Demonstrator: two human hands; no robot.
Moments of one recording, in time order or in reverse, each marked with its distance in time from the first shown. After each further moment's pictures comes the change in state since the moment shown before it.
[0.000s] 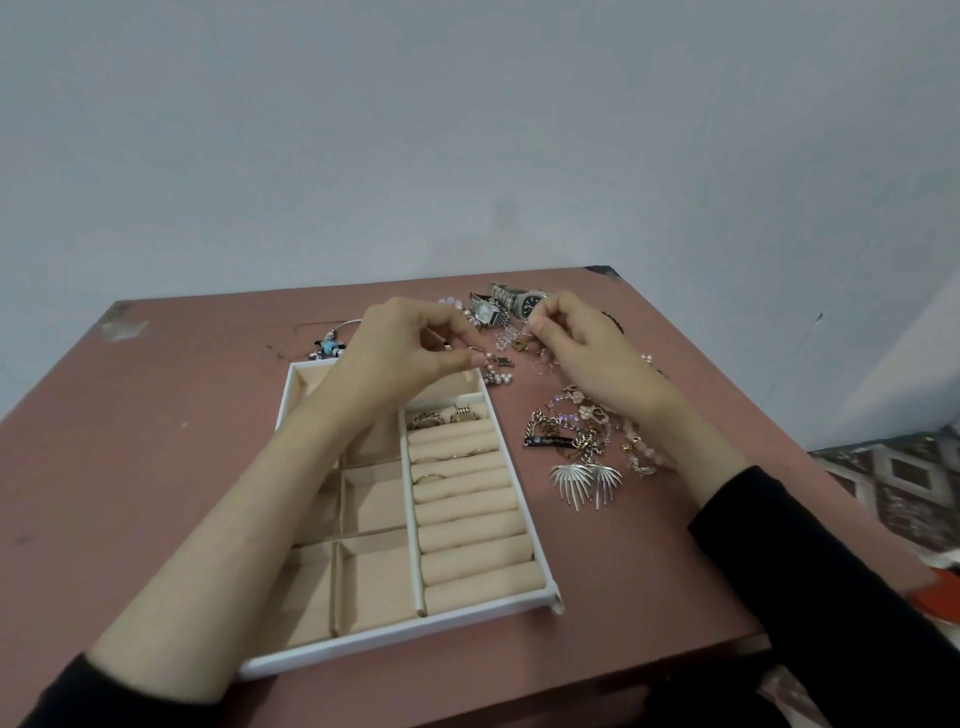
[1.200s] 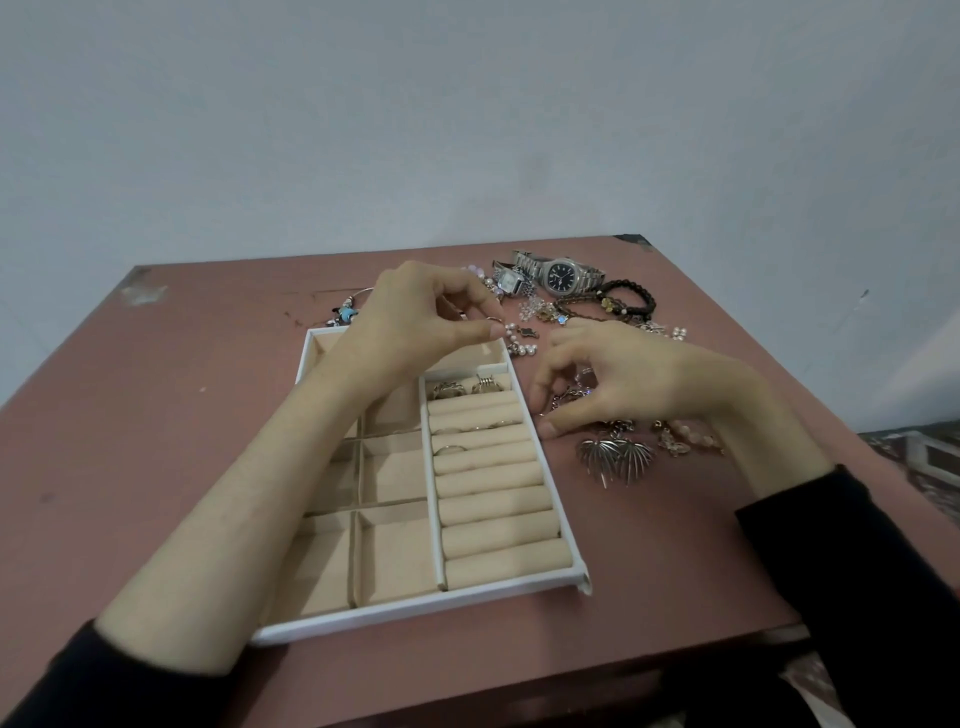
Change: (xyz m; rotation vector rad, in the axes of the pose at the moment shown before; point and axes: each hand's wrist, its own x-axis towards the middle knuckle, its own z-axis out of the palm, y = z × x) left_hand -0.002 -0.006 -0.003 -0.011 -0.014 -0.025; right_hand -0.021 -0.020 -0.009 -0.410 -0.566 -0.174
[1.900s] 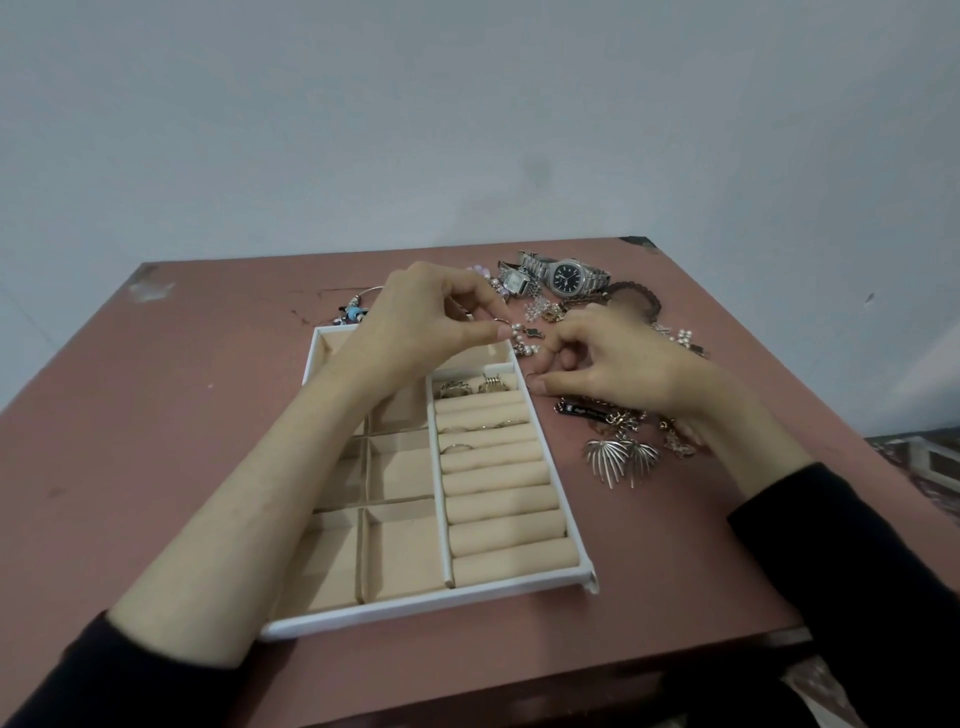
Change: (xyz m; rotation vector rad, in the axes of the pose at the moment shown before) left_hand -0.001 0.000 0.000 -0.018 -0.007 -0.016; right_hand 0.014 0.011 0.007 -0.022 0.214 0.104
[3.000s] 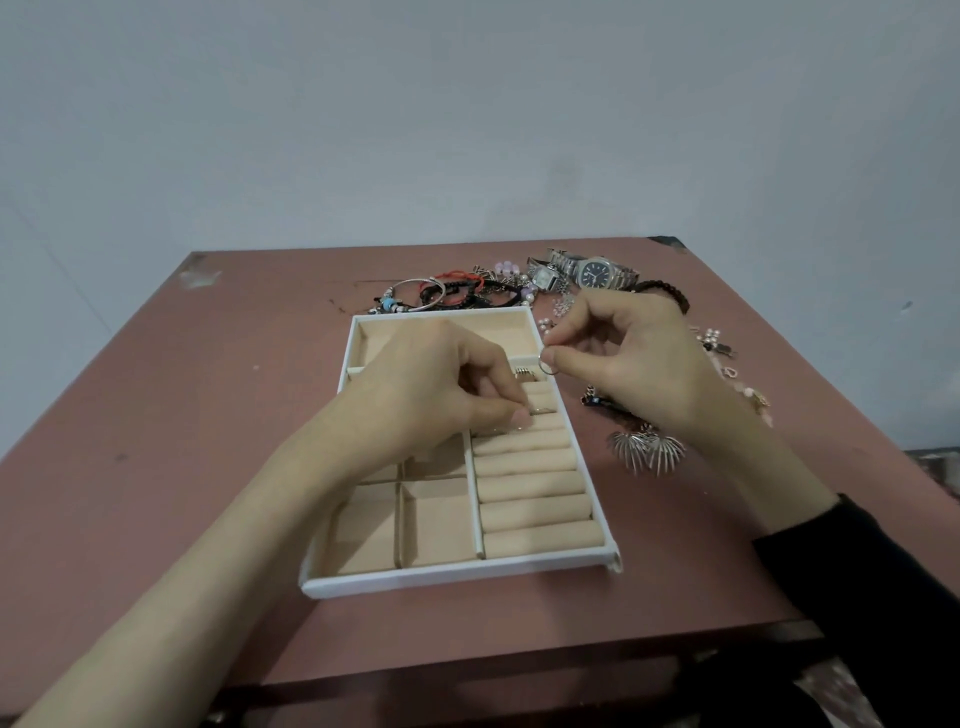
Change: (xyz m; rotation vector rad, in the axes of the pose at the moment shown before) left_hand -0.066 0.025 -0.013 -0.019 -0.161 -0.070; right_hand -0.021 -0.034 0.012 0.433 0.333 -0.073
